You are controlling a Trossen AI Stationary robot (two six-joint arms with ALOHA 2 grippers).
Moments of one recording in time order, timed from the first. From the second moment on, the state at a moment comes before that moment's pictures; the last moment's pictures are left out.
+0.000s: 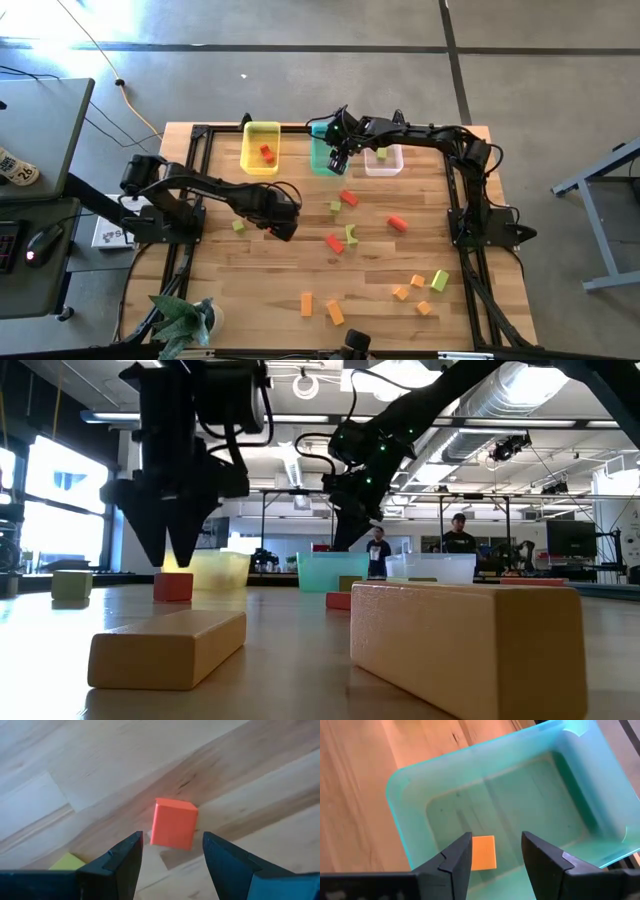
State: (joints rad) left arm 0.06 1.65 1.00 -0.88 -0.11 -1.13; right arm -0.49 1.98 1.48 -0.50 0.01 -0.14
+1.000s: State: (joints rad) left arm 0.08 1.71 1.00 -0.84 -0.09 -1.00; right arm -0.49 1.97 1.72 -0.82 -0.04 -0.16
